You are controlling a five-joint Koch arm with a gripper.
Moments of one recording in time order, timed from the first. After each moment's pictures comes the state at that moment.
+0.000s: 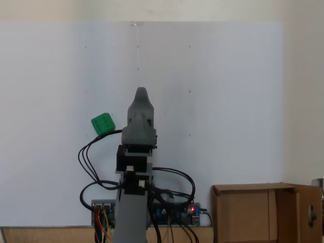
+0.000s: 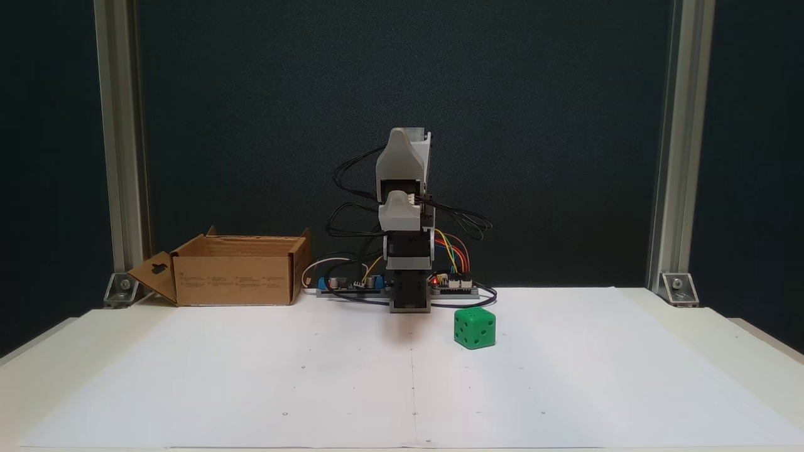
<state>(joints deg) 4.4 129.4 143.1 -70.0 -0.1</state>
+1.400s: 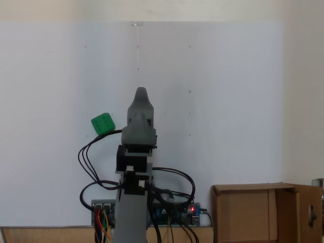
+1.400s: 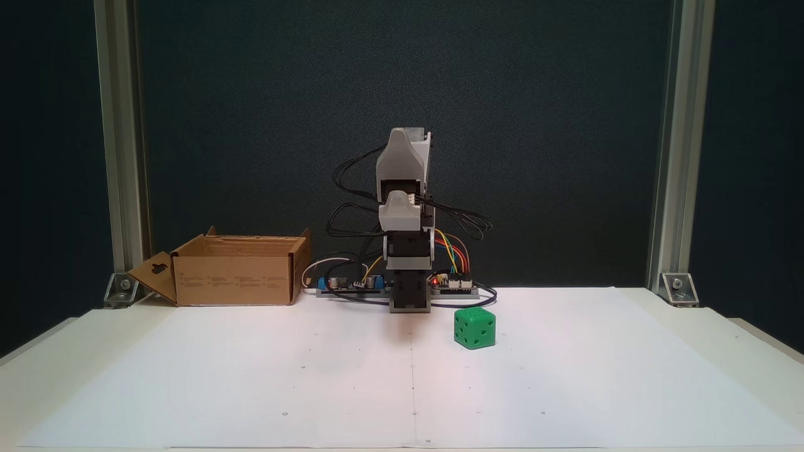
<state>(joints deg) 4.3 129.4 143.1 -70.0 -0.1</state>
